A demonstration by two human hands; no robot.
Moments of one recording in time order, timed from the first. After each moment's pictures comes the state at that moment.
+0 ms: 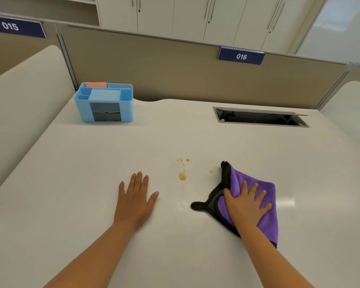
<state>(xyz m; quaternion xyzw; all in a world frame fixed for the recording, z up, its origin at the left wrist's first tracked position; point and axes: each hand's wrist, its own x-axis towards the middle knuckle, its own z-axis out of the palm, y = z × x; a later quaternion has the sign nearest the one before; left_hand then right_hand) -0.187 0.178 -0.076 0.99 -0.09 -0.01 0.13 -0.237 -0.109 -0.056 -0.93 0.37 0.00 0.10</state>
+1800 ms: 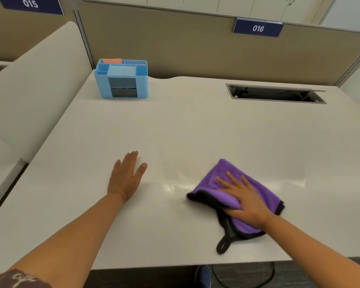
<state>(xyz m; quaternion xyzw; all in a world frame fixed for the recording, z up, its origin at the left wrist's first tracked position) -0.219 0.253 -0.070 0.94 -0.04 -0.02 0.33 -0.320 -0.095 -0.049 -0.97 -0.18 0.05 0.18</state>
